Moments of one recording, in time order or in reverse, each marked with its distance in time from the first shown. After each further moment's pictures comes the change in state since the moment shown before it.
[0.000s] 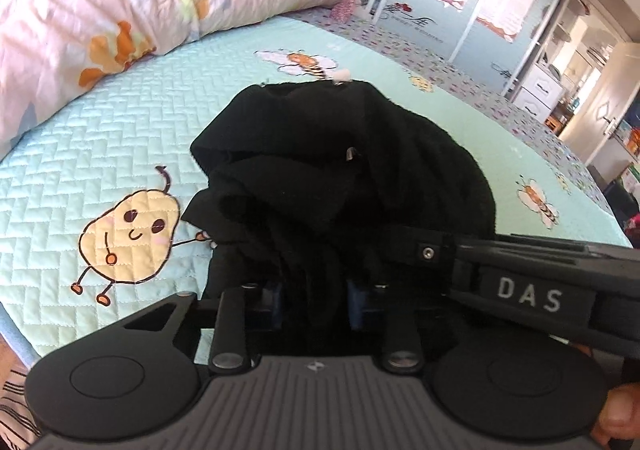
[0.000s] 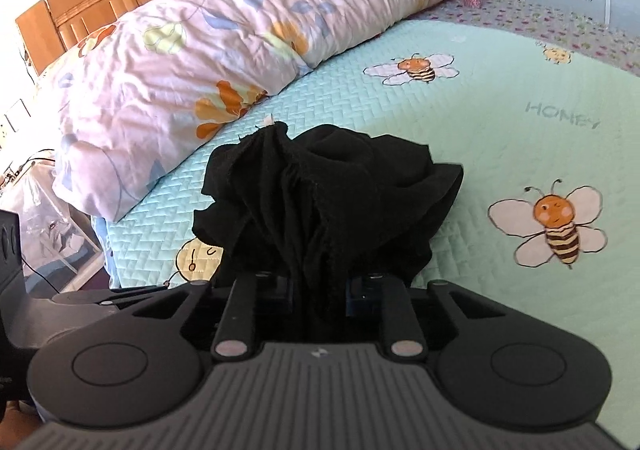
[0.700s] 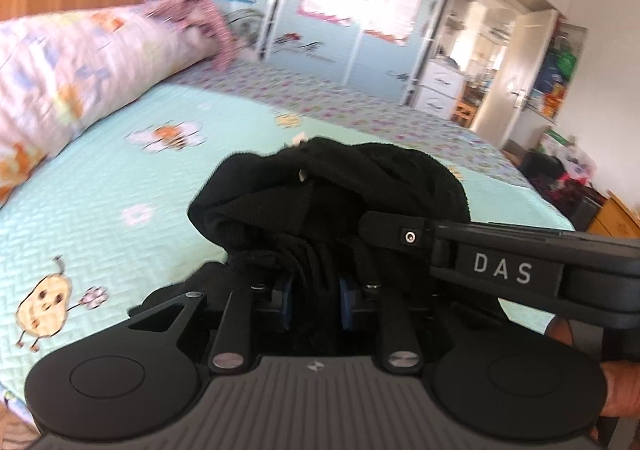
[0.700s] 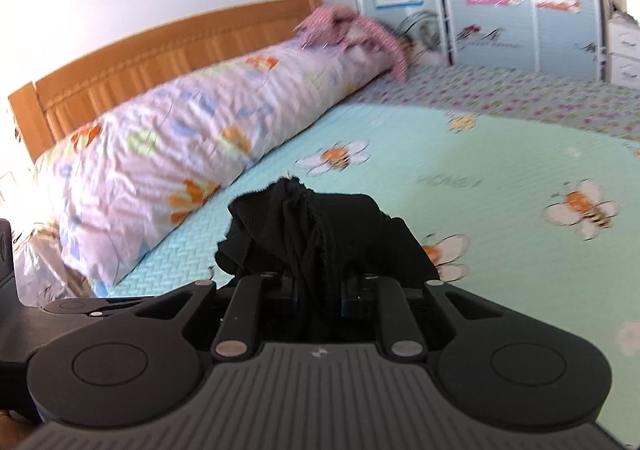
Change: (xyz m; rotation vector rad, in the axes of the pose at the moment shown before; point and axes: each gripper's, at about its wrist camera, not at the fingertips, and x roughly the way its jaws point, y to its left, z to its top) left arm -0.077 -0.138 0.005 0.242 -0.102 -0.214; right arm -0.175 -0.052 -0.004 0.080 -0.244 -0.140
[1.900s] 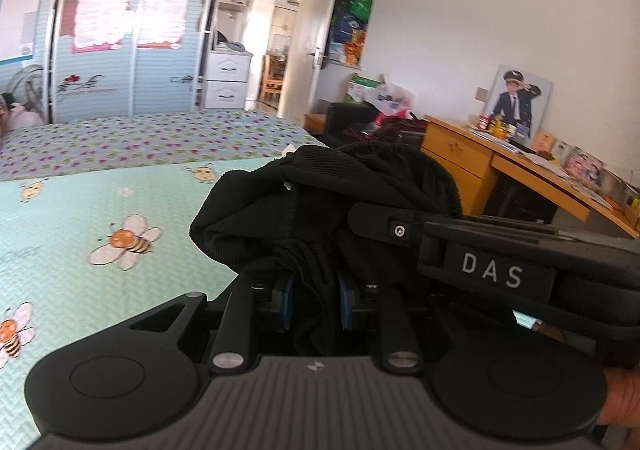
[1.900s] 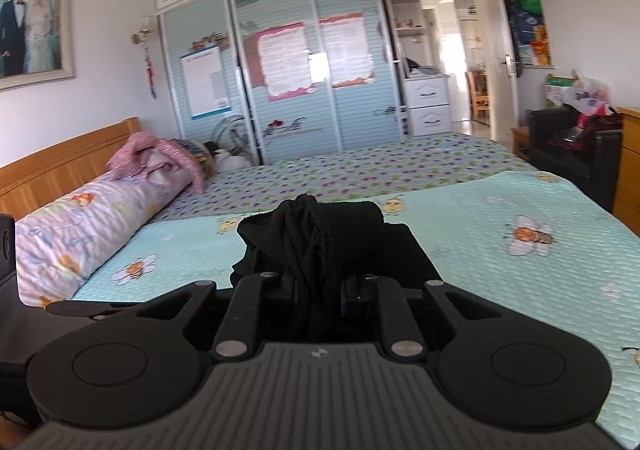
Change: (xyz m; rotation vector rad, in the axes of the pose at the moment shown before) left arm 0.035 -0.311 -0.009 0.349 0.032 -0.467; right arm -0.264 -0.204 -0.029 0.202 -0.292 -0.478
